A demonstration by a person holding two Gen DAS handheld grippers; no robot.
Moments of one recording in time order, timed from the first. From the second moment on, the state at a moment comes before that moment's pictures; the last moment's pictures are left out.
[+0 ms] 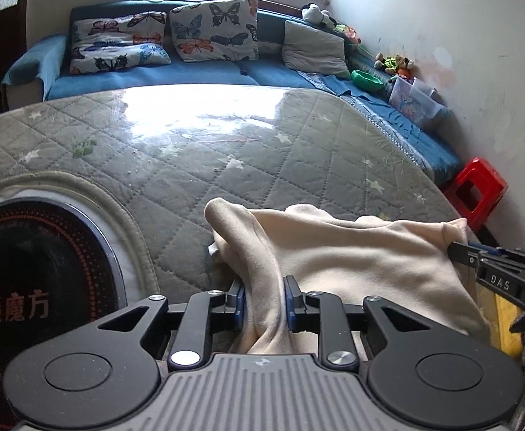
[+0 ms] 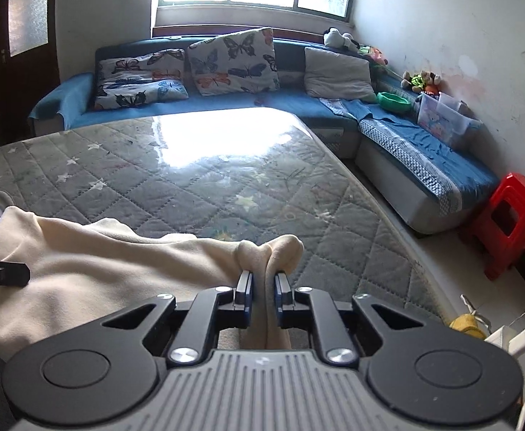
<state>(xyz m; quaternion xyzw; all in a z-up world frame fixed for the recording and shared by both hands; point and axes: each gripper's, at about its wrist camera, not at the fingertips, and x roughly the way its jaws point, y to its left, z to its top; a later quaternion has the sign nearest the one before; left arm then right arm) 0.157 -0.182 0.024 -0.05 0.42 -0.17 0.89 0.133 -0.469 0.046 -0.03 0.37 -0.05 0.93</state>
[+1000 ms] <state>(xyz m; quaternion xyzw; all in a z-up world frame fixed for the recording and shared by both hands) 0.176 -0.199 0.026 0.02 0.41 -0.17 0.90 0.178 -0.436 0.017 0.02 0.39 0.04 0.92</state>
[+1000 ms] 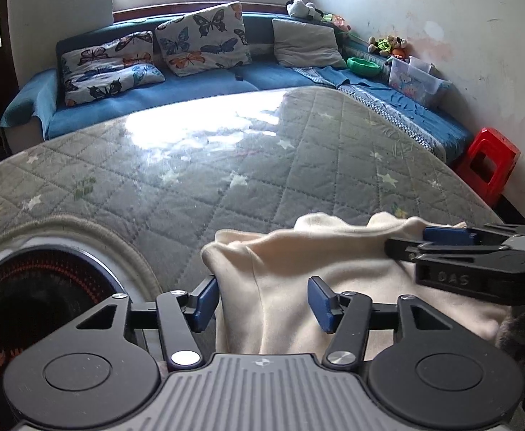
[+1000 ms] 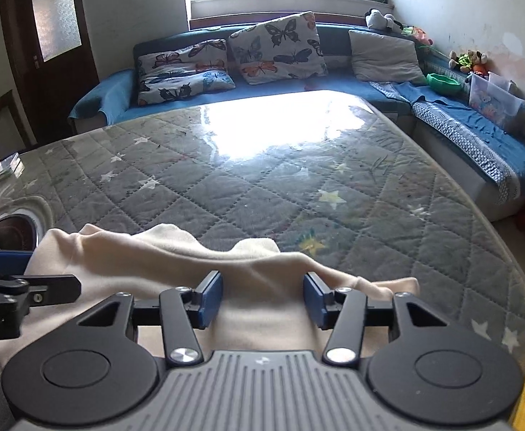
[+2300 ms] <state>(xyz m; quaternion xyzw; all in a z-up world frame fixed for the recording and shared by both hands) 0.078 -0.168 0.030 0.06 0.37 -0.15 0.91 0.060 -0.412 0.030 0.00 0.37 0.05 0.93</state>
